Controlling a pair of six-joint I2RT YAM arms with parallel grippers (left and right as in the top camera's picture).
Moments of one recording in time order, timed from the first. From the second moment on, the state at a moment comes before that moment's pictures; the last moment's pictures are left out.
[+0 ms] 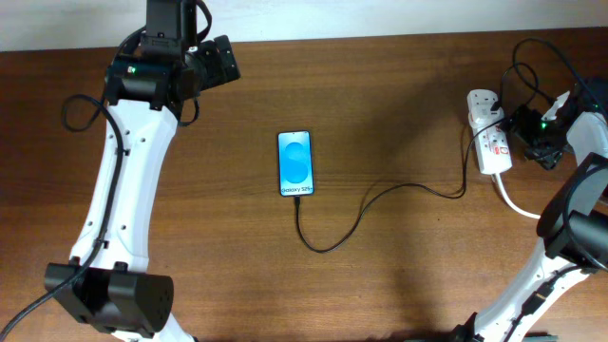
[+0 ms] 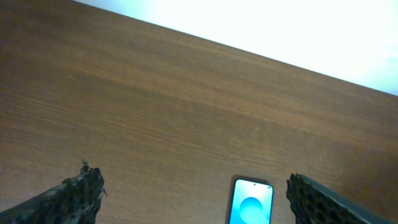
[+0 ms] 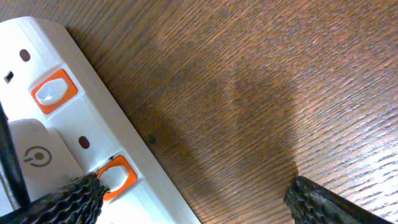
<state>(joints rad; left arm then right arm) -0.17 1.83 1.97 -0.98 -0.14 -0.39 -0.53 2.22 1.65 -0.68 -0.26 0.23</state>
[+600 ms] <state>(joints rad) -0.17 1.83 1.97 -0.98 -0.14 -0.39 -0.54 1.95 1.62 -0.84 -0.18 0.29</state>
